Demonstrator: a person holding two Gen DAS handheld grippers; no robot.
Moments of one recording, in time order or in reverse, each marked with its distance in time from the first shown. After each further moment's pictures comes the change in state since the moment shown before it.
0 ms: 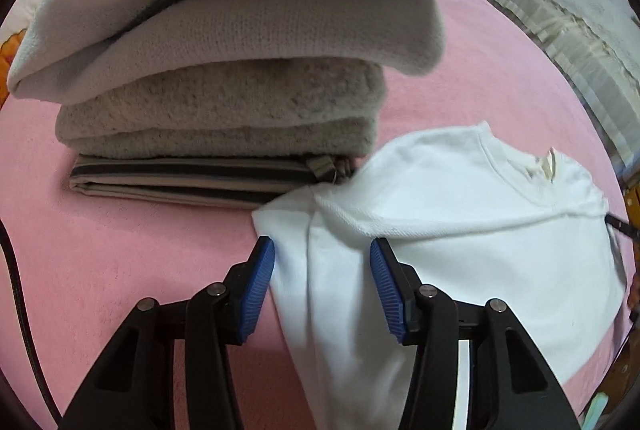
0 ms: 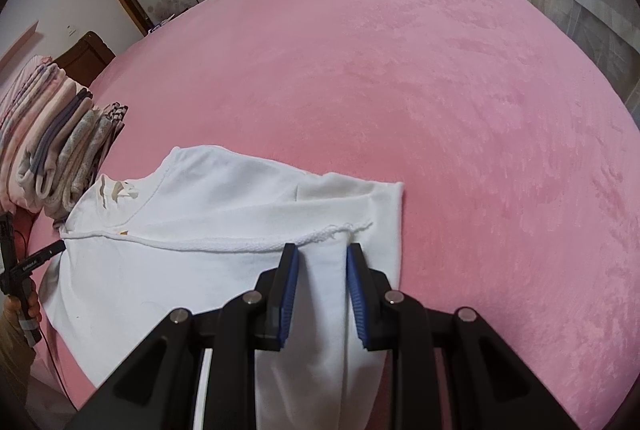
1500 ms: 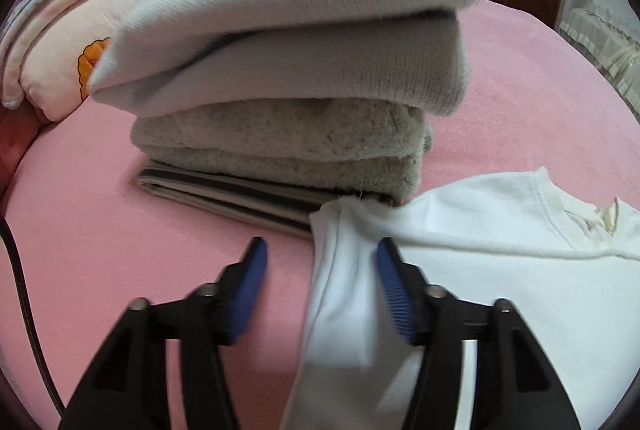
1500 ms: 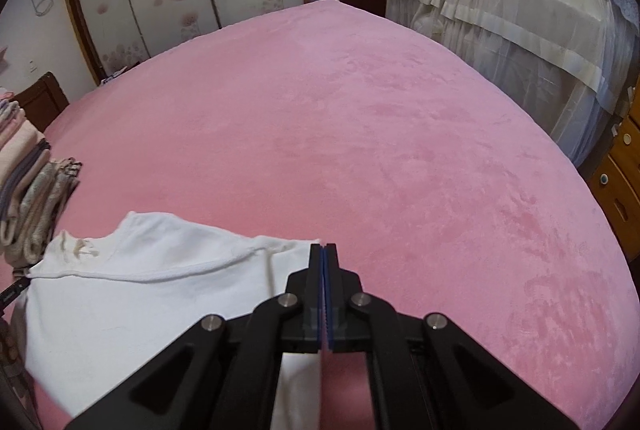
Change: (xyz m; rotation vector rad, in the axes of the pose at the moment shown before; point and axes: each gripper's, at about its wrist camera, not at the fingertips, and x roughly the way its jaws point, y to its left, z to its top) left arm -0.017 -0.036 -0.002 -0.099 -0.143 0.322; right arm -0.048 -0.001 0.006 0.066 -0.224 -0.202
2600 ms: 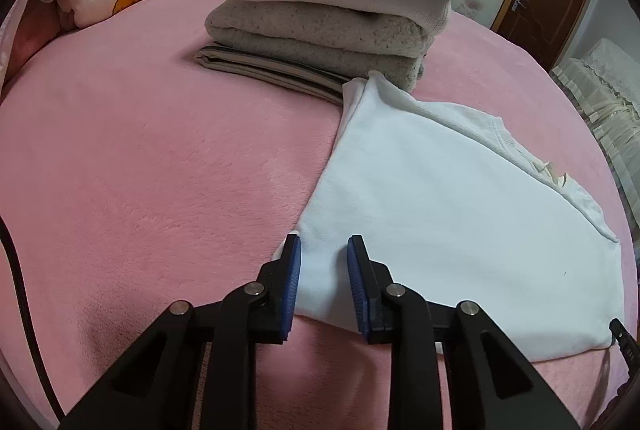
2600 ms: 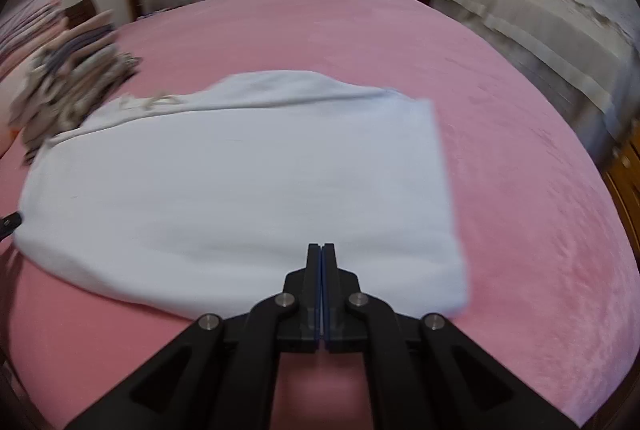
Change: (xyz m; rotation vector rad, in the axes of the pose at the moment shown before) left arm -0.047 0.036 -0.115 -0.204 0.013 -0.136; right arm -0.036 0.050 -0.123 -0.132 0.075 -0.056
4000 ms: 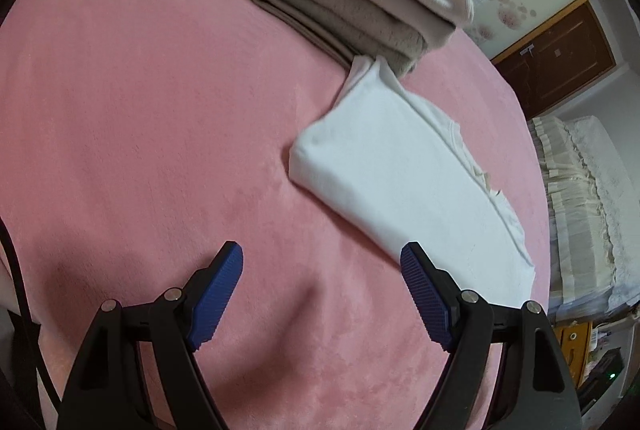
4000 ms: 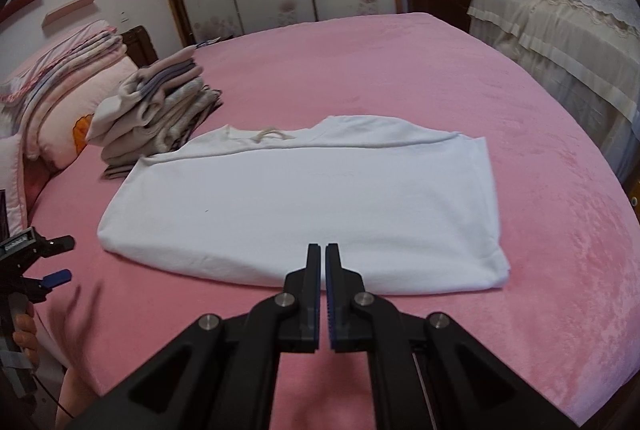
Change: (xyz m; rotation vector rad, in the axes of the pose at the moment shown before) left arm -0.064 0.029 -0.036 -0.306 0.150 -0.203; right arm -0.090 0.082 -0.010 -0.074 -0.102 0.248
